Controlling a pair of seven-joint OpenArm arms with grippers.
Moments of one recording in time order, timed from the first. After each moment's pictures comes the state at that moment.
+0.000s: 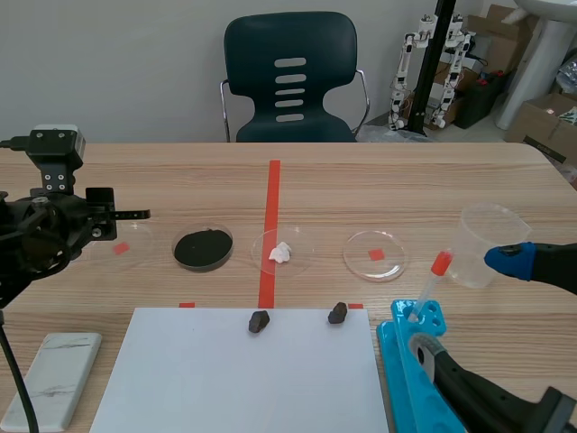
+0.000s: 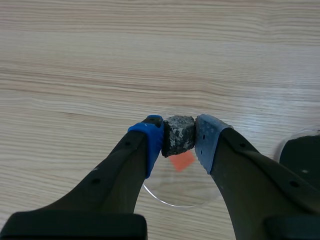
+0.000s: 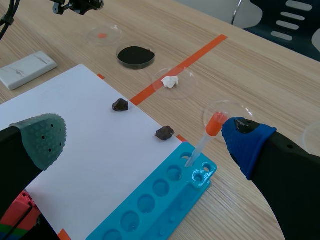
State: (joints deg) left arm -9.7 -17.3 7.8 66.9 -15.9 9.9 15.2; right arm -52.3 30.5 11.8 113.6 9.7 35.2 20.0
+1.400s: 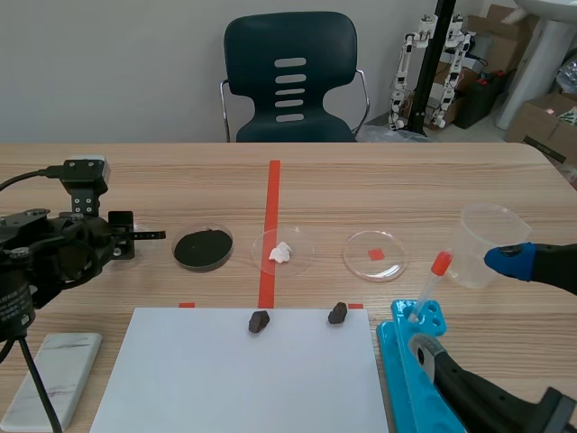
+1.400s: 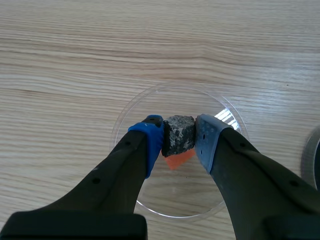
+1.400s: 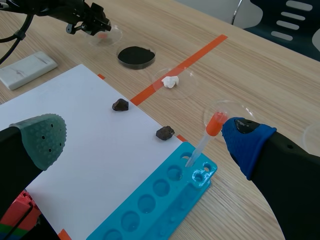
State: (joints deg) left arm -18.9 -13.0 7.8 45.6 -13.4 6.0 9.3; right arm -52.3 30.5 11.8 113.6 9.7 35.2 20.0
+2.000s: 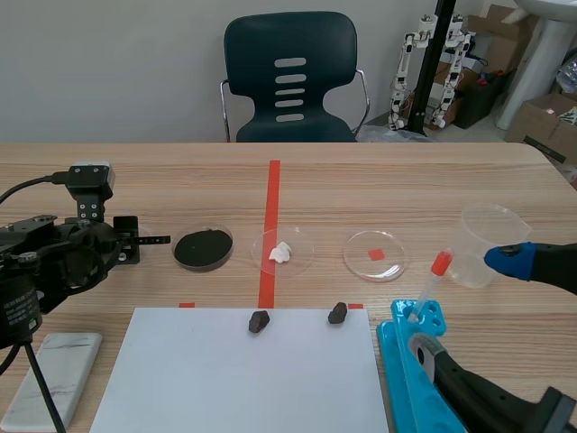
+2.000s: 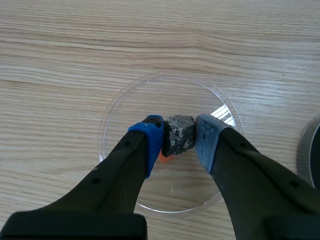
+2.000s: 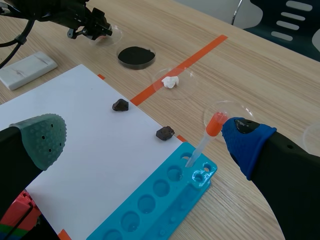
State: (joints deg) left arm -18.8 -12.1 7.8 44.3 -13.4 6.0 8.3; right arm -52.3 30.5 11.8 113.6 9.7 35.2 20.0
